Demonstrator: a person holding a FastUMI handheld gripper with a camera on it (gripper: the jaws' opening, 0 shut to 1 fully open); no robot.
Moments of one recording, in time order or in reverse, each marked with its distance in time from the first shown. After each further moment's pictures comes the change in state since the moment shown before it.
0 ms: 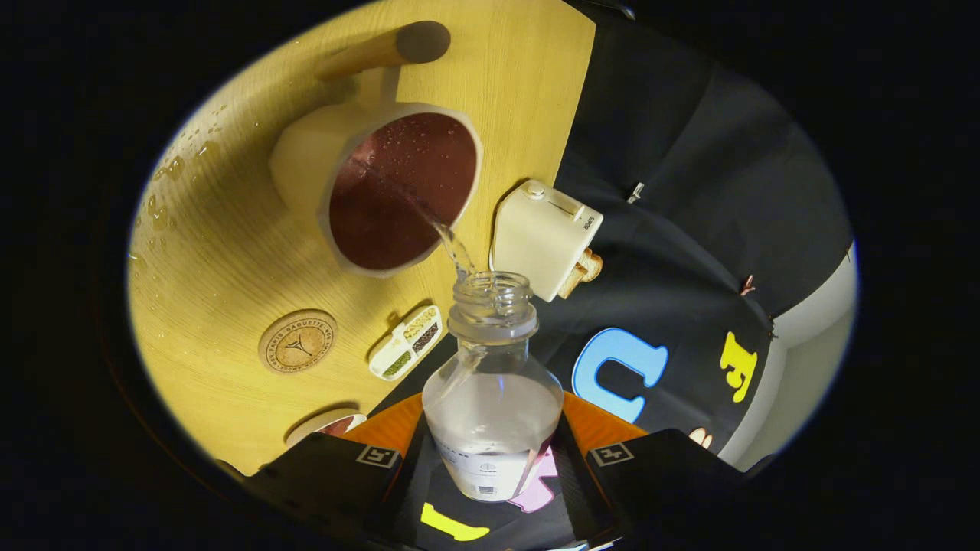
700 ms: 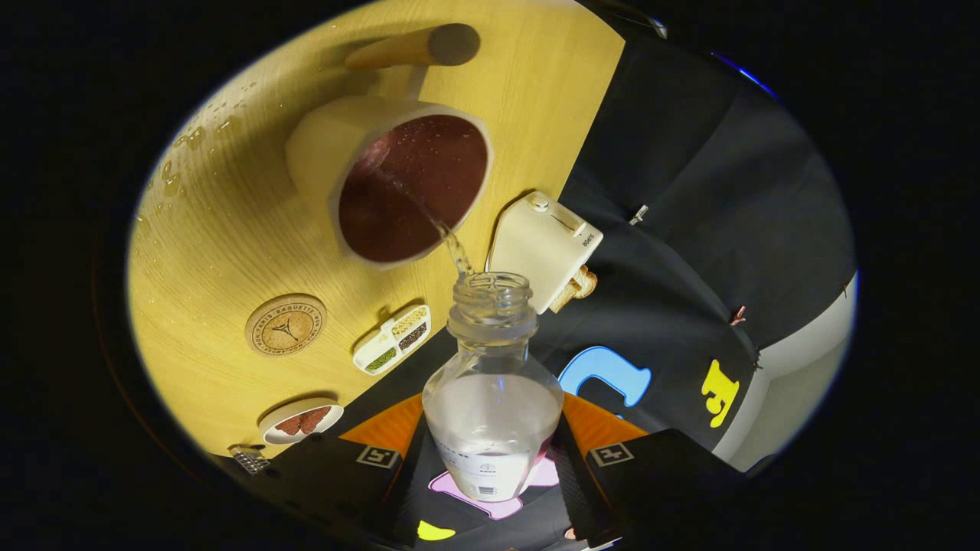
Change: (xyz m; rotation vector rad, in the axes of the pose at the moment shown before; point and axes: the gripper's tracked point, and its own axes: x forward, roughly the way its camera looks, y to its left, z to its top) arm -0.001 -0.004 0.003 -0.117 -0.032 -0.003
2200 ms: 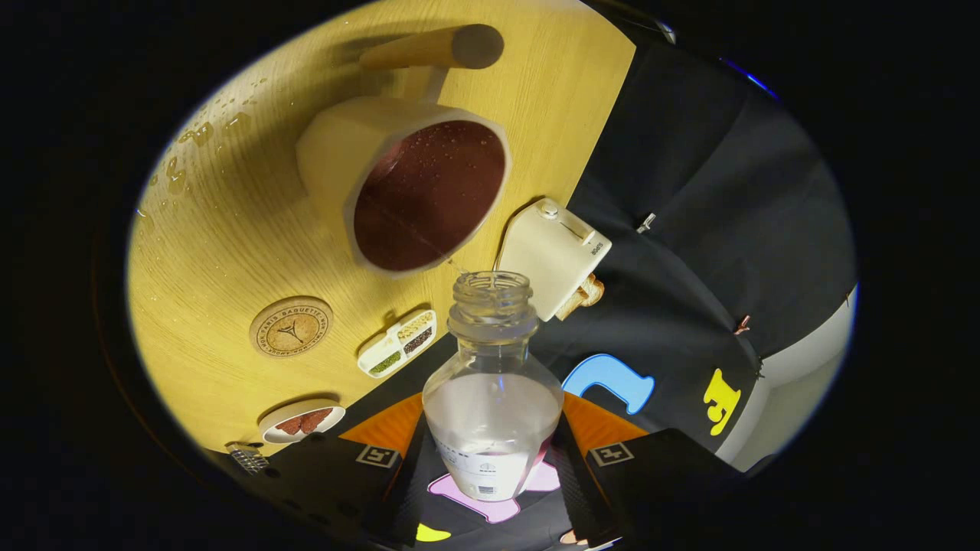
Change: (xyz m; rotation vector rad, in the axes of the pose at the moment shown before) arm -0.002 0.002 0.006 -0.011 -0.027 0.015
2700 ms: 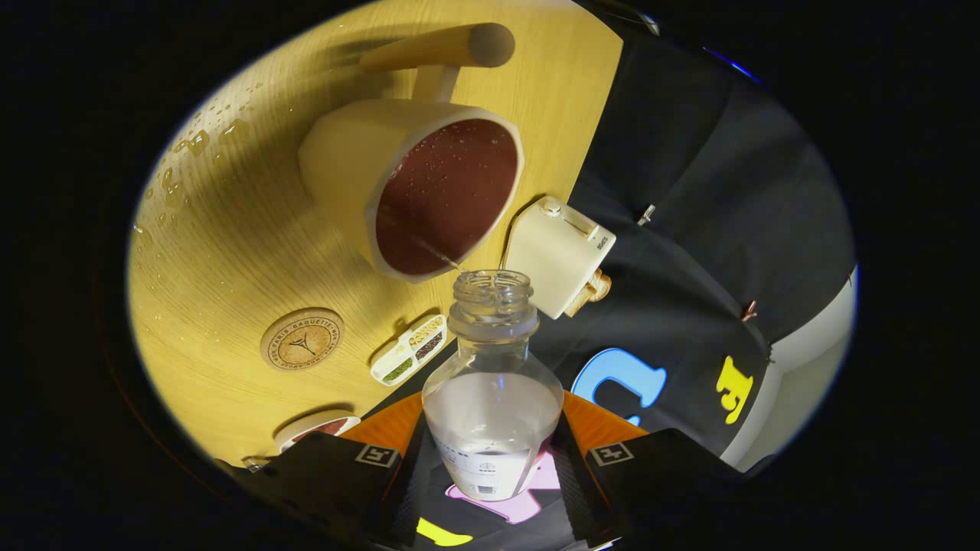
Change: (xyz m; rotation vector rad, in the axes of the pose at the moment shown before) arm -0.002 0.022 -0.006 0.121 0.012 0.023
